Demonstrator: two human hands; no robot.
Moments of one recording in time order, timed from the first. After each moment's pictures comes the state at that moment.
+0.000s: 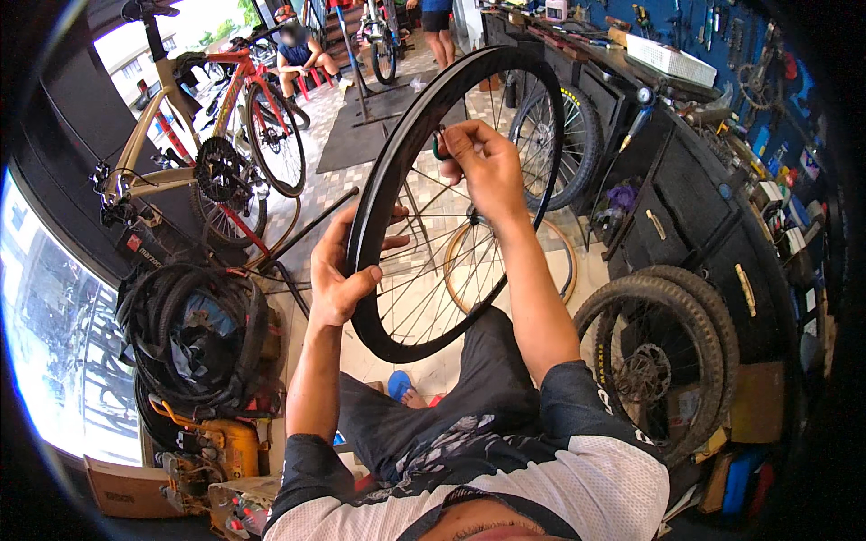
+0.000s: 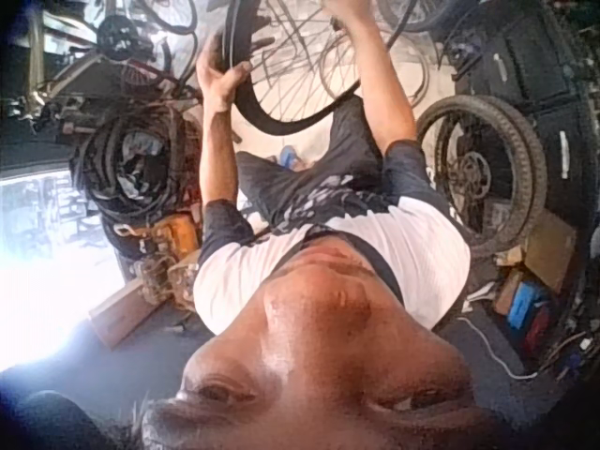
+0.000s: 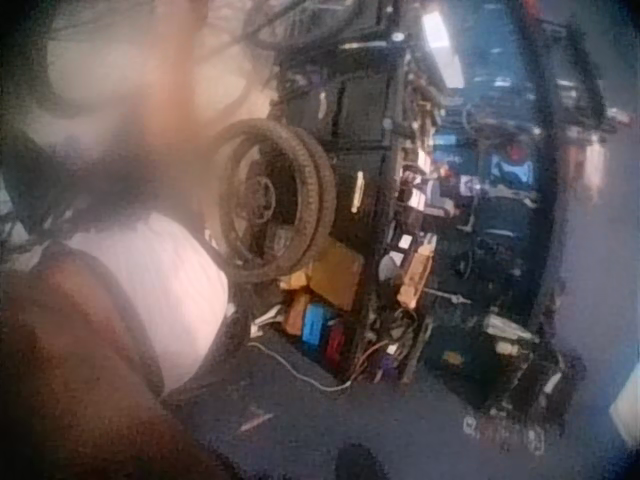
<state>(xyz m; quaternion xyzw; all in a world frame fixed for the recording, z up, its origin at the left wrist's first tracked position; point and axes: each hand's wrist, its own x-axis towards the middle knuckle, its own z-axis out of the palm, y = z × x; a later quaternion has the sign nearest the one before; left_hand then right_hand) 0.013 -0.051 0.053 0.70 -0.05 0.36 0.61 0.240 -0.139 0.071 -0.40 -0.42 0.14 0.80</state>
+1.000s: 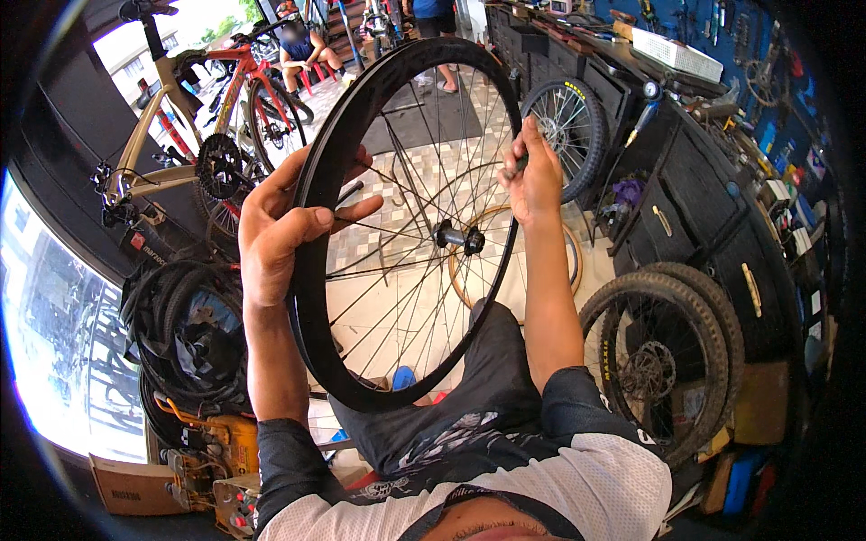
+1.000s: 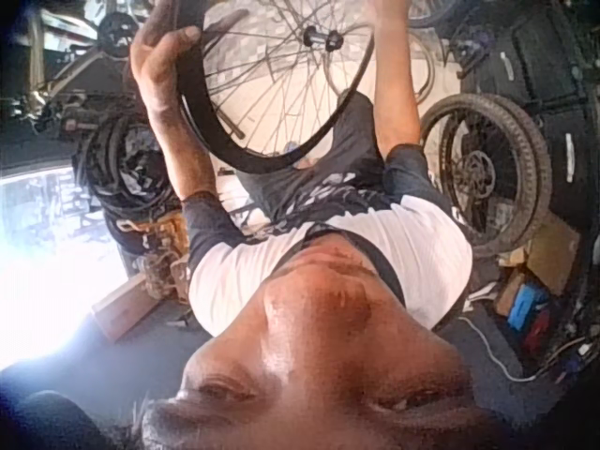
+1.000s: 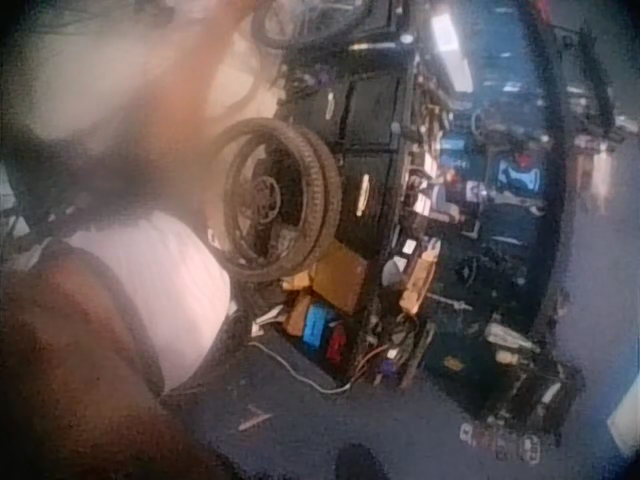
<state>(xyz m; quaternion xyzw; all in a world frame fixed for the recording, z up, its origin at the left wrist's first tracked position) 0.002 -0.076 0.164 0.67 0.03 0.37 0.65 0.293 -0.157 0.032 -0.28 -0.22 0.23 0.90</state>
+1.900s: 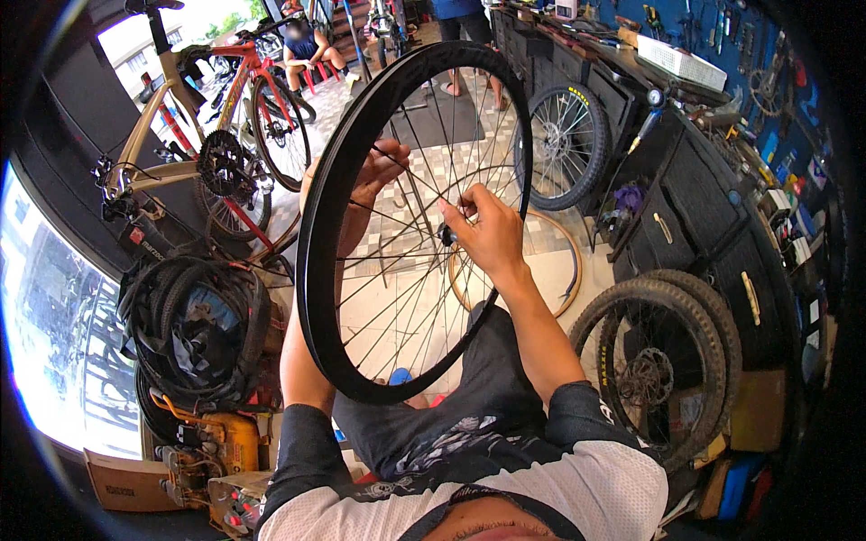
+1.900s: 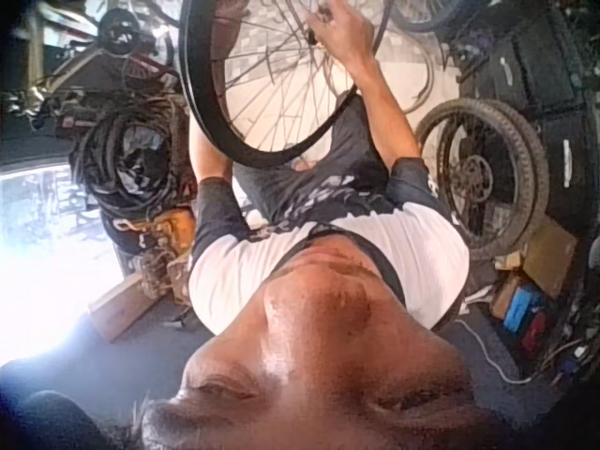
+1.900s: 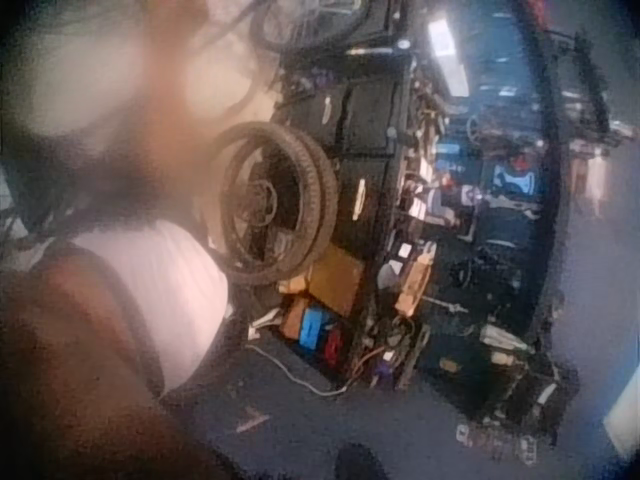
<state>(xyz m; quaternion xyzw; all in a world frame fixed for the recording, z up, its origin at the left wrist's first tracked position) 0.088 0.029 0.065 0.58 -0.16 0.37 0.71 0.226 -0.153 -0.015 -0.68 -0.45 -0.15 0.56</state>
